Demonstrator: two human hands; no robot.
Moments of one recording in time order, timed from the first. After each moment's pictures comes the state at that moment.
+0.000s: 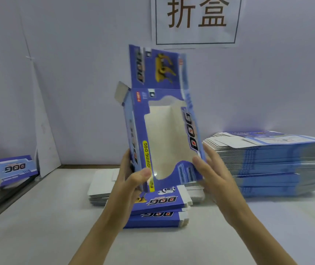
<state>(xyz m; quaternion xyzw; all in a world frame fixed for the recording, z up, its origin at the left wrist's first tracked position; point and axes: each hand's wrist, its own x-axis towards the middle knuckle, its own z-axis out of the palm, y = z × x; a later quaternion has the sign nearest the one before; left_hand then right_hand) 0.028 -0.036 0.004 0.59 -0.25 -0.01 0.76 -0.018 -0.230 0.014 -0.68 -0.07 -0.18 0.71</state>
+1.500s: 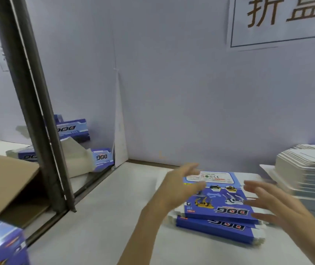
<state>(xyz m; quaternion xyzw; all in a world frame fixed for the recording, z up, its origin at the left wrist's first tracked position) 0.067 0.020 -0.007 0.84 -0.20 0.07 0.50 -0.011 -0.209 -0.008 -0.74 -0.04 -0.09 0.66</state>
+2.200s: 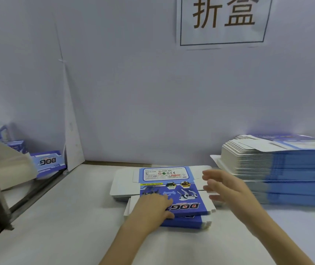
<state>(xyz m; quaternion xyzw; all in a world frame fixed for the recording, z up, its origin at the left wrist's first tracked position) 0.067 -0.033 -0.050 0.95 -0.30 0.03 -0.06 -0.006 -0.226 -0.003 -0.79 0.01 -0.12 0.60</state>
